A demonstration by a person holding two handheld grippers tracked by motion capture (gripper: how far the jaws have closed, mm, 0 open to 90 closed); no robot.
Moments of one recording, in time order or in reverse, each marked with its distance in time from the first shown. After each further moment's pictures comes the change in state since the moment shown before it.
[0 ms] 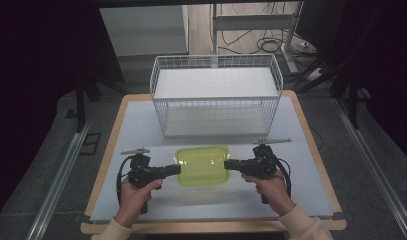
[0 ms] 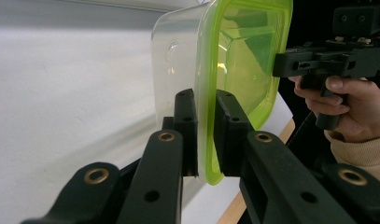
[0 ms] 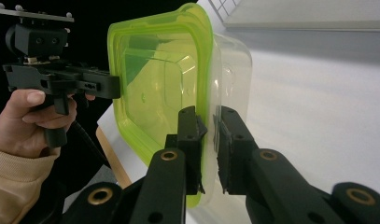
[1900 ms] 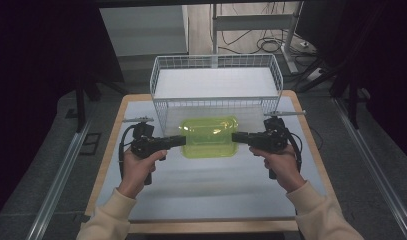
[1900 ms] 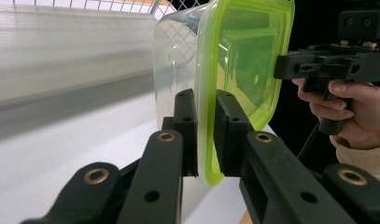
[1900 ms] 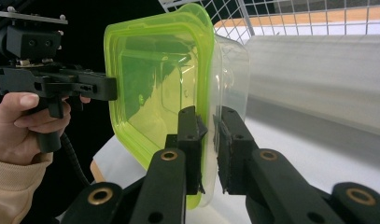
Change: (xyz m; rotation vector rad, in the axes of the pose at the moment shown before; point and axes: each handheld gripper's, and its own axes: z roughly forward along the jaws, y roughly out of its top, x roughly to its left) left arm -0.031 0.081 -0.003 -0.050 -0.002 0.081; right arm 0.015 0.070 -0.035 -0.094 -0.052 -0.072
